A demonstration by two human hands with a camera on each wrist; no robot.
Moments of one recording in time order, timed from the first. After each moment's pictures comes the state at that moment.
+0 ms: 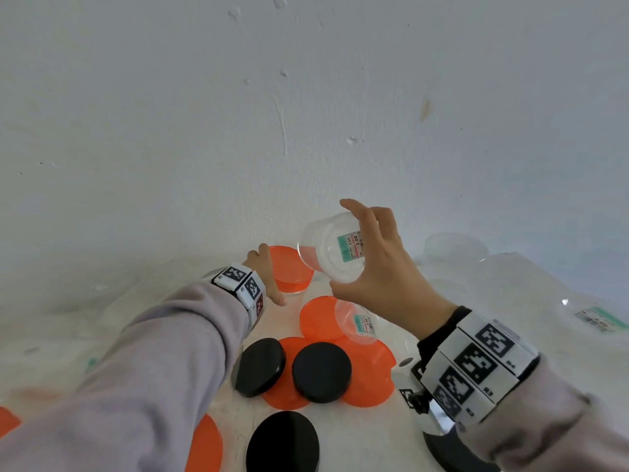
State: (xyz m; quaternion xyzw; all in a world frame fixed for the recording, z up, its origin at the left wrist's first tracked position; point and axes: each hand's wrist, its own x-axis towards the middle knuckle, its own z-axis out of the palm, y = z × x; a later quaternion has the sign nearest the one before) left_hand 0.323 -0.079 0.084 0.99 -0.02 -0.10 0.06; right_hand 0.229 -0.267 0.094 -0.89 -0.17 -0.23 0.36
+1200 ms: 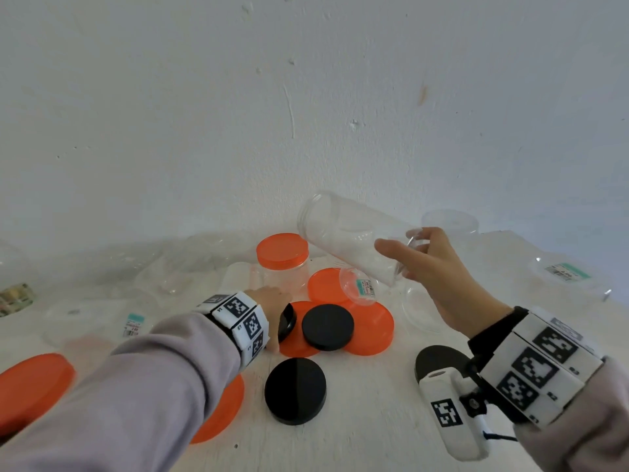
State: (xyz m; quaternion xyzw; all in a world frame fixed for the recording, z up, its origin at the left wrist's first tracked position) left_hand 0.234 -0.066 0.050 0.95 -0.17 -0.21 -0.14; right_hand 0.170 -0.296 0.078 -0.74 0.05 -0.11 0.66
